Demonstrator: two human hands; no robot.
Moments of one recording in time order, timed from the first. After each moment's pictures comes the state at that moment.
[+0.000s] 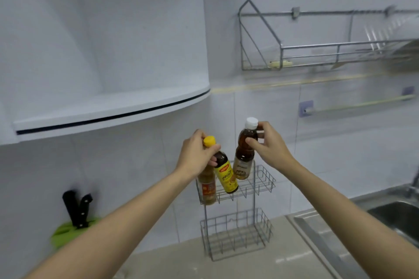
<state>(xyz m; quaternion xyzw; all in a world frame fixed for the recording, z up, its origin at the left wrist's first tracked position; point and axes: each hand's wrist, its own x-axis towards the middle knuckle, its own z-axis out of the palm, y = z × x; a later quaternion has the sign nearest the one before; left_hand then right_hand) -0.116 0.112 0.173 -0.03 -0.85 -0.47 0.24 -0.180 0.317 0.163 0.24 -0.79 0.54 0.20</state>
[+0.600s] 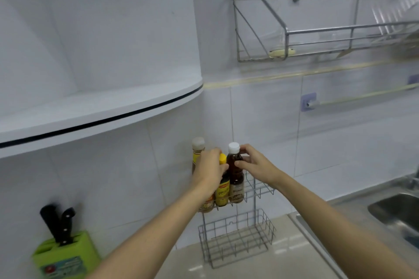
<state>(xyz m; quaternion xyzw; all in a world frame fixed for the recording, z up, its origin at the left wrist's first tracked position) -0.170 0.139 0.130 -0.02 -0.93 -0.32 0.19 -0.236 0.298 0.099 0.26 -0.76 0.59 -0.03</state>
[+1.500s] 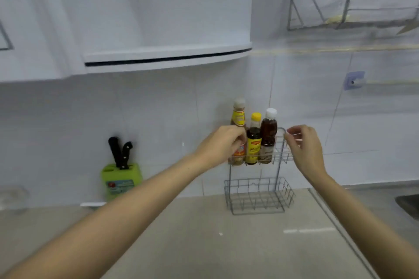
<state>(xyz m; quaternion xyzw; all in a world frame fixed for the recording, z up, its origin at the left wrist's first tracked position) -0.066 0.089 0.136 -0.17 -0.95 -0.18 0.20 -0.151 0.311 0.078 0.15 -0.83 0.46 0.28</state>
